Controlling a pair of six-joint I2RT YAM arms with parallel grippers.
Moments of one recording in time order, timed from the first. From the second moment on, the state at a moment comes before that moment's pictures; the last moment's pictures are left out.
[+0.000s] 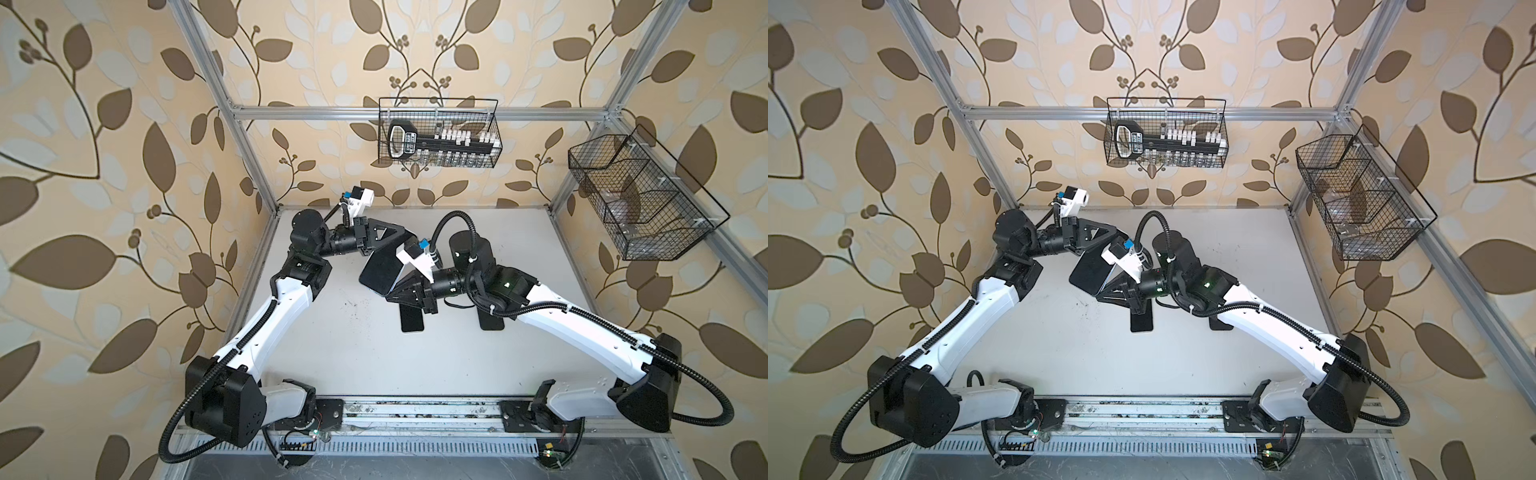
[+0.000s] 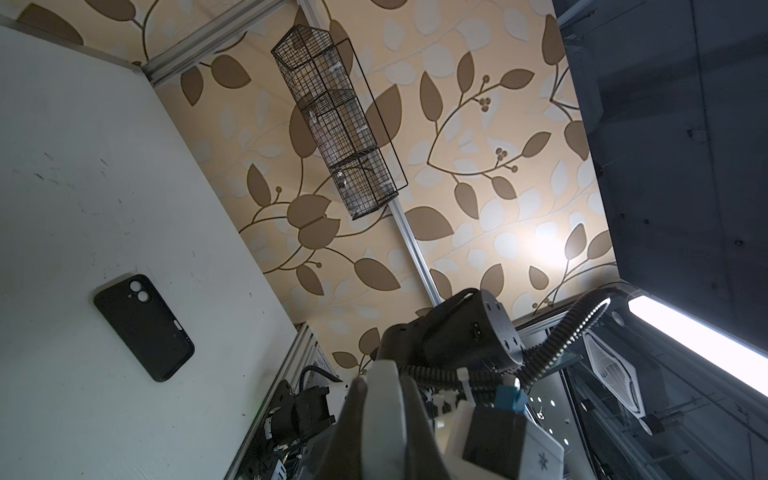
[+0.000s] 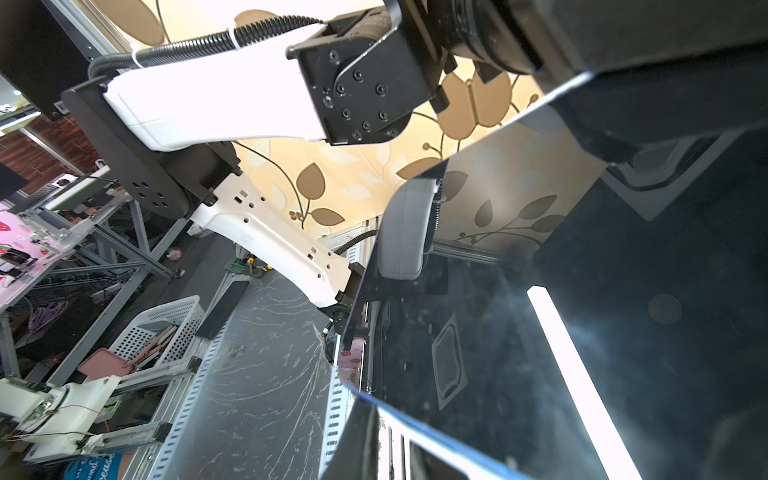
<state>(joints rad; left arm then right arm) -0.27 1.27 1.07 0.44 1.12 -1.31 0.83 1.37 1.26 -0.24 -0.71 0.14</state>
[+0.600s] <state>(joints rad) -0.27 1.27 1.06 0.47 1.02 -1.34 0.90 1.30 1.21 -0.25 -0.31 0.08</state>
